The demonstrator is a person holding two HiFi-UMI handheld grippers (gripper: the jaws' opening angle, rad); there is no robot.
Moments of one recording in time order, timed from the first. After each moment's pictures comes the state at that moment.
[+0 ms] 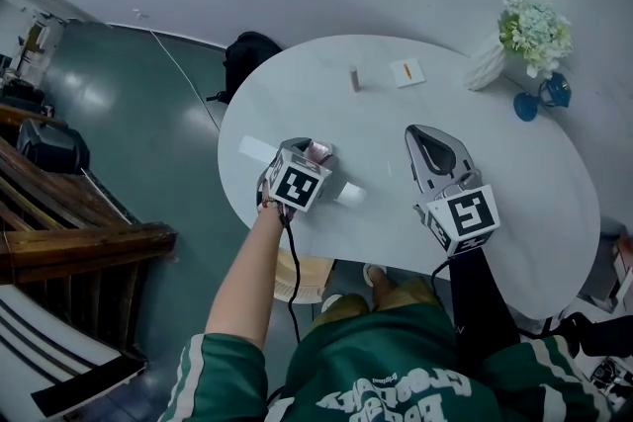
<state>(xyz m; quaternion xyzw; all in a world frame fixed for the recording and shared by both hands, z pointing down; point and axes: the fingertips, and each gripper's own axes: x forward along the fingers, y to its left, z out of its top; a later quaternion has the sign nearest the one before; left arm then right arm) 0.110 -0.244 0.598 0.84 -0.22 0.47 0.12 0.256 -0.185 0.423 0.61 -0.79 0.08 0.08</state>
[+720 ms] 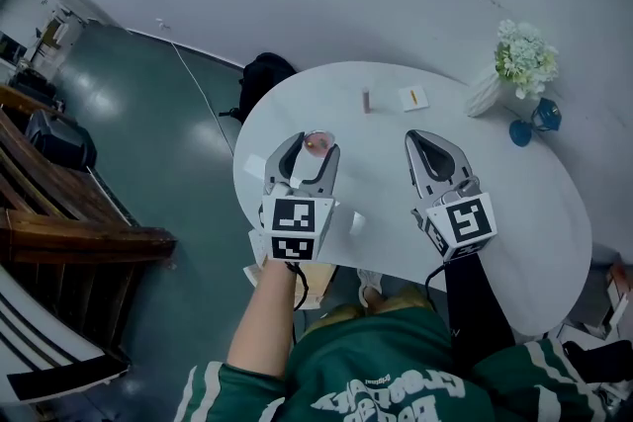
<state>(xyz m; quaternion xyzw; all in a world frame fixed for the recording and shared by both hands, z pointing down) 0.104 -0.233 0.395 0.89 -0.41 0.19 0.04 0.239 -0.181 0.362 0.60 -0.80 0.02 0.05</state>
